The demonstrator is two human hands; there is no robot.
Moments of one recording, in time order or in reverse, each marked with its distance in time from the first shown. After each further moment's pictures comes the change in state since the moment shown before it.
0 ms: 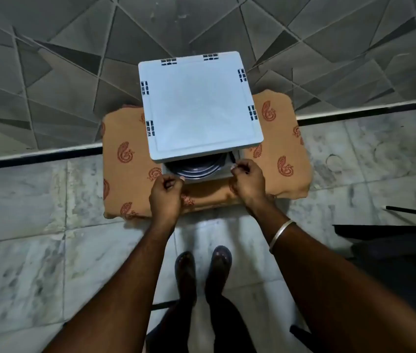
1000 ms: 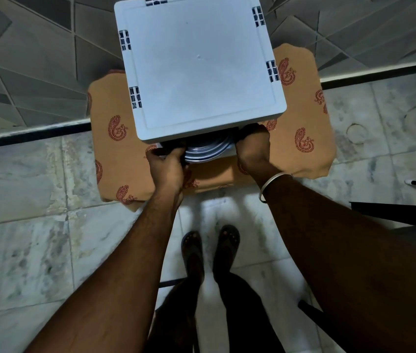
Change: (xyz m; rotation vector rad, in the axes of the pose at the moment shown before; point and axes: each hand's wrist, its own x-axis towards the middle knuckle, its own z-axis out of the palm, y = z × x) left_hand 0.063 -0.019 0.041 -0.304 0.048 -0.280; right_hand 0.084 0.022 0.035 -0.577 0.079 -0.117
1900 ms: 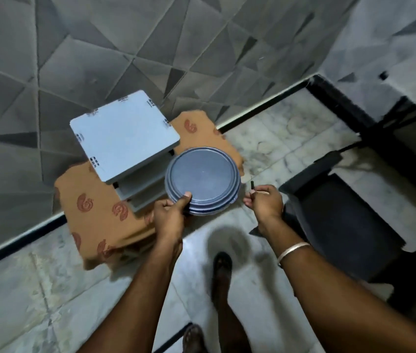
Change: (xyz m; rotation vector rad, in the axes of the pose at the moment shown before) left_hand -0.224 -0.013 -0.039 0.187 -0.462 0.131; right_hand -0.262 0.095 -0.191 1.050 0.465 0.488
